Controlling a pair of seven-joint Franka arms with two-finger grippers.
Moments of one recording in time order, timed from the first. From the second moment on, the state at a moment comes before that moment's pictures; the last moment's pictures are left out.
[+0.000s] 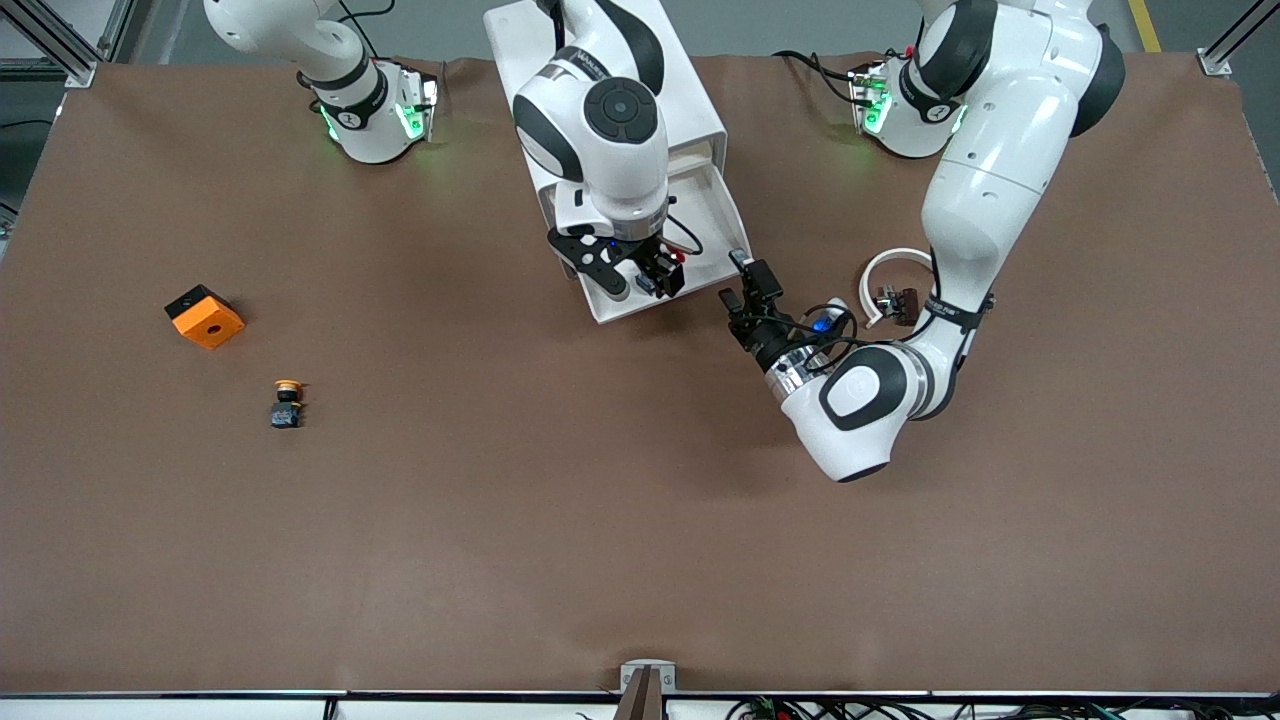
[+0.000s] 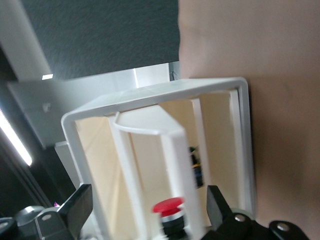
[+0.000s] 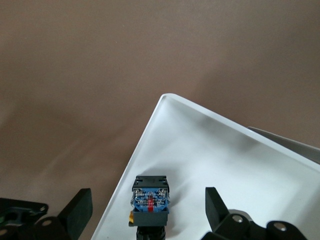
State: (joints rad) left arm -0.25 0.93 -0.18 -1.29 -0.83 1.16 -2.08; right arm 0.94 0.45 -0.08 -1.60 0.07 2.05 1.58
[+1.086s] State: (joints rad) left arm -0.26 0.73 -0.18 -1.28 -0.26 1.32 -1.08; right arm 0.97 0.51 -0.08 -1.60 0.06 2.08 1.61
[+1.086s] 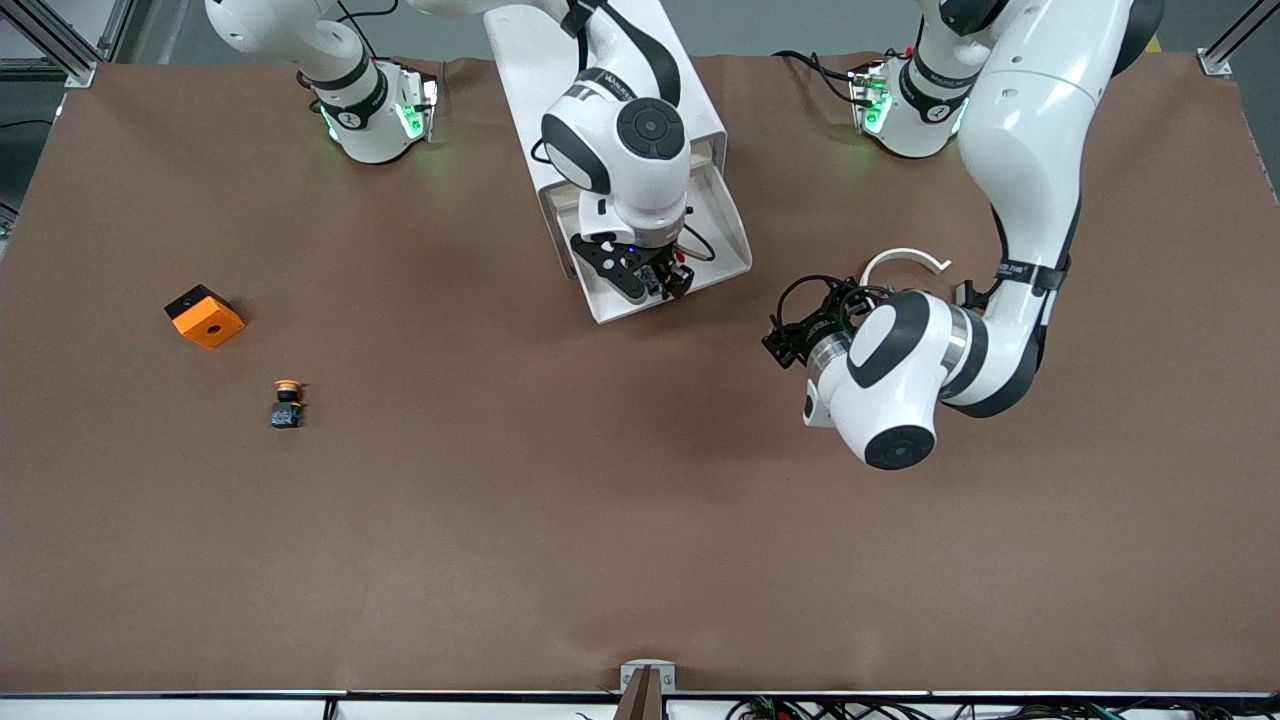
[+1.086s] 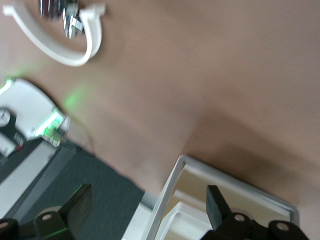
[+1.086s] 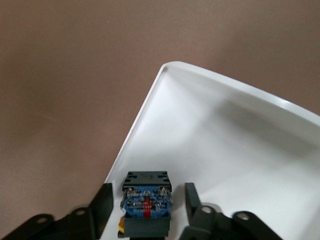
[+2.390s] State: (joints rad) left arm -0.39 0.67 -0.19 -1.29 0.02 1.85 -0.93; right arm 0.63 0.34 -0.11 -1.55 0.10 1.80 0.91
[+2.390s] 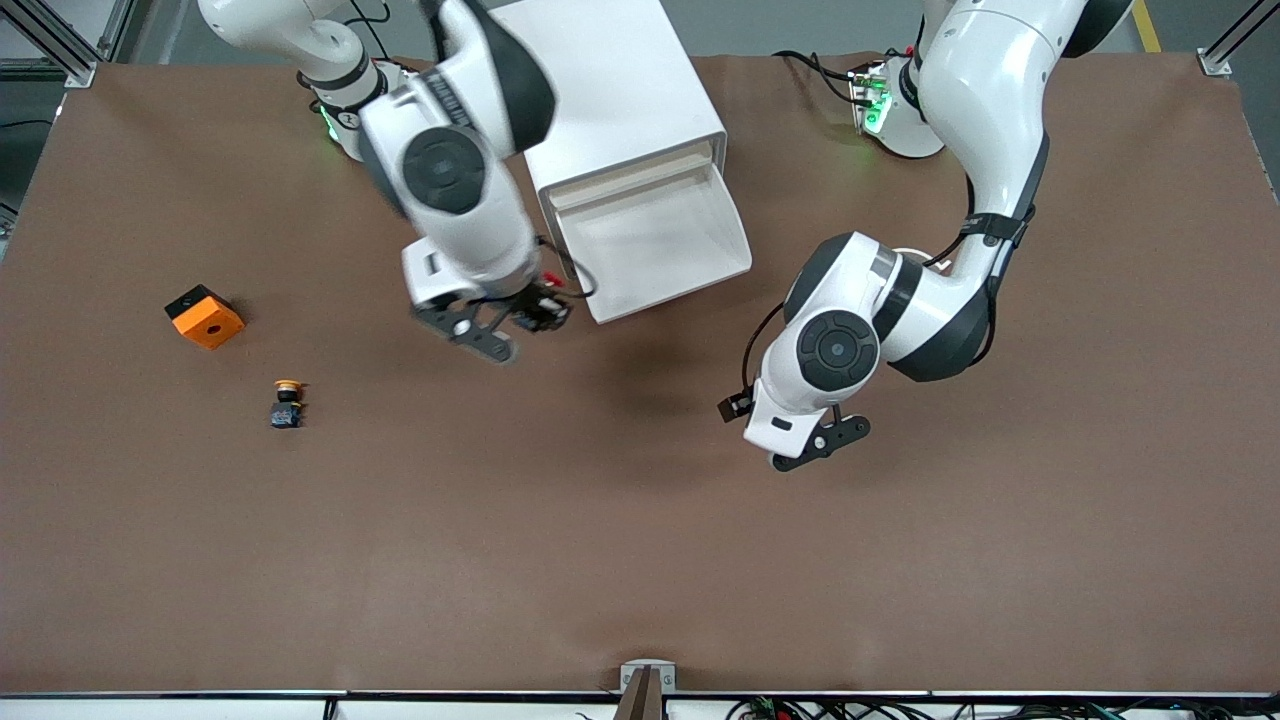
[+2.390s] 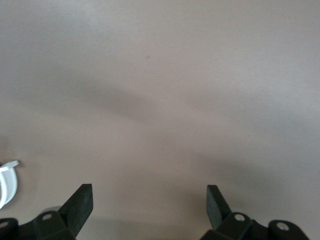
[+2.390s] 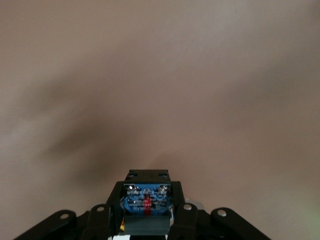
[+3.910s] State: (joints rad) left arm -0.67 0.61 -0.20 -1.52 0.04 2.00 -1.19; right arm 0.19 0.35 -0.12 -2.09 0.06 2.51 0.04
